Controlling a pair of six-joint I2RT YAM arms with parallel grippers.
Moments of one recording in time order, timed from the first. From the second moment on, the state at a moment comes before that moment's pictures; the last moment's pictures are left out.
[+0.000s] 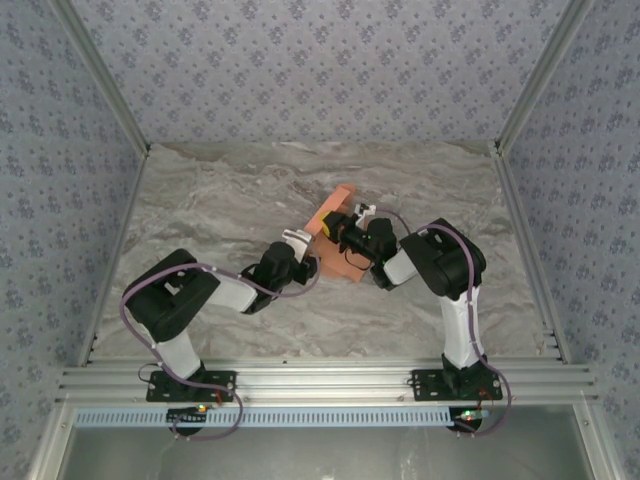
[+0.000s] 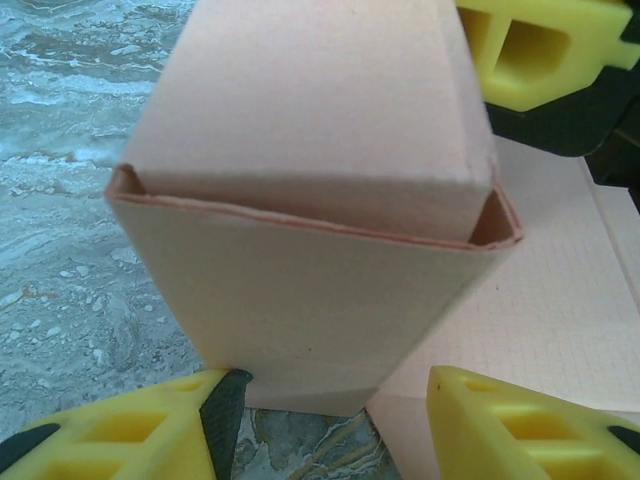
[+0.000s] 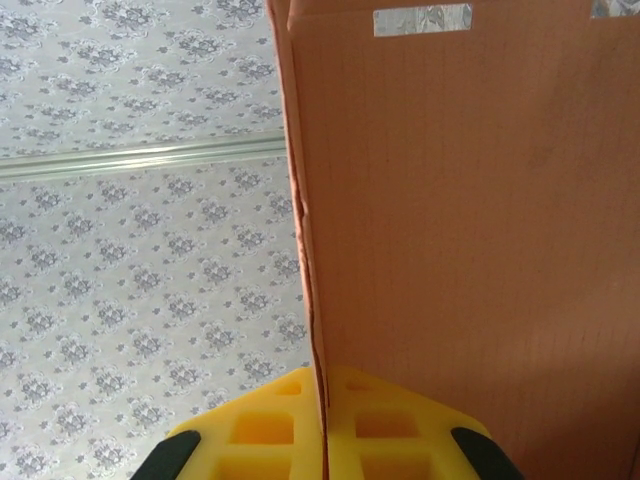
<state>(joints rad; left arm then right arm) -0.76 1.73 0.56 0.67 -0.17 -0.16 0.54 2.08 0.76 1.30 -0.36 1.61</state>
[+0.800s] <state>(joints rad) -0.67 1.78 0.59 0.81 0.06 -0.06 0.58 2.07 0.73 1.31 -0.38 1.61</state>
